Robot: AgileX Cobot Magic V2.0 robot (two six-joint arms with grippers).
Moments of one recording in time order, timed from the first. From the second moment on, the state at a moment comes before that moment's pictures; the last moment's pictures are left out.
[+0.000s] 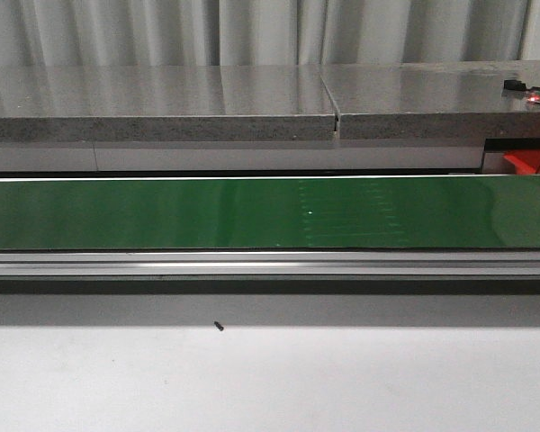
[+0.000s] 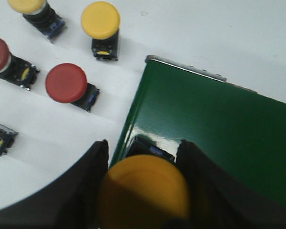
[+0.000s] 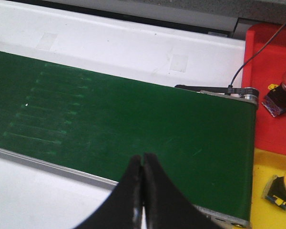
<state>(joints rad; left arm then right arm) 0.28 1.57 -1.26 -0.08 0.79 0.00 -0.13 0.90 -0.77 0.48 0.63 -0.52</state>
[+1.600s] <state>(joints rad) 0.21 1.70 -1.26 -0.12 0.74 0.01 -0.13 0.90 -0.77 0.48 0.63 -0.52</state>
